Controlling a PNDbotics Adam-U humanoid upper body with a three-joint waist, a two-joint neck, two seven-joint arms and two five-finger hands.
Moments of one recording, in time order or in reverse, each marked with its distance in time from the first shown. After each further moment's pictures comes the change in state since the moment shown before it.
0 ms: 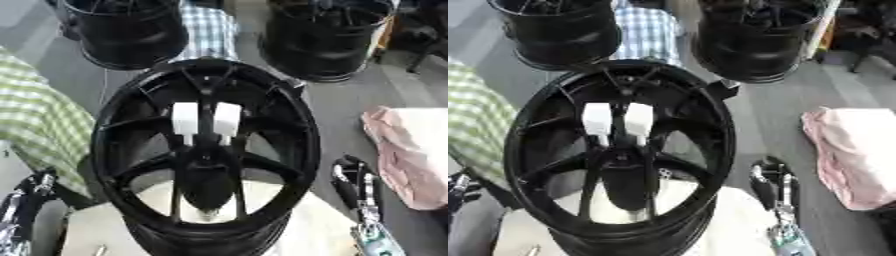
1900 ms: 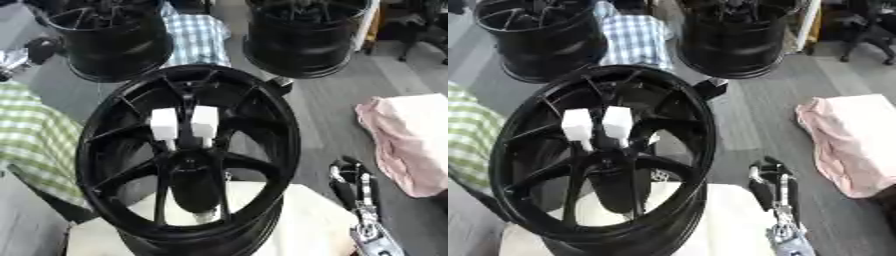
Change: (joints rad) left arm -0.460 0.678 -0.468 -0.422 -0.004 -0.348 -0.331; right arm 0.017 -0.018 0.012 0.000 0.026 -0.009 0.006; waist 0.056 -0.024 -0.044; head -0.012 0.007
